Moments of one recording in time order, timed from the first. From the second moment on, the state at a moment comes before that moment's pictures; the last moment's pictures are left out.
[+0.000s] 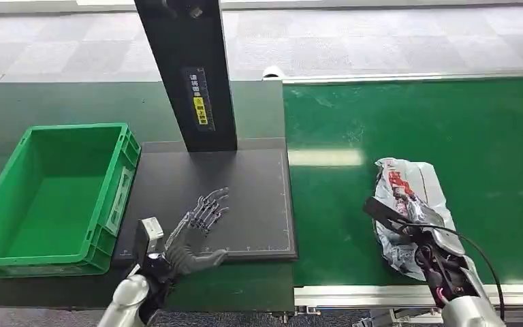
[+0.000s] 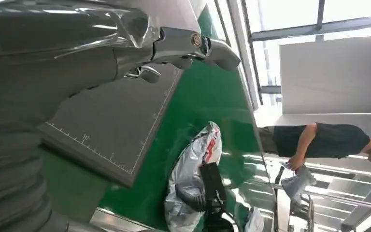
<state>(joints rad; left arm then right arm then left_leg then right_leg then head) -0.16 -0.08 -0.27 -1.14 -0.08 -0.43 -0.52 -0.54 -0.25 0.15 -0.54 0.95 0.05 0.00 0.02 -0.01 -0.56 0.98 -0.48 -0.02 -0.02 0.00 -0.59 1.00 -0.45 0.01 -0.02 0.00</state>
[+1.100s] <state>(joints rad) -0.10 -0.08 -0.26 -1.20 -0.09 -0.42 -0.50 -0.59 -0.25 0.18 -0.48 0.92 -0.09 -0.03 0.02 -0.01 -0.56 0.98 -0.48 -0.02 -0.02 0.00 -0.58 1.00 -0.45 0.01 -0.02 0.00</state>
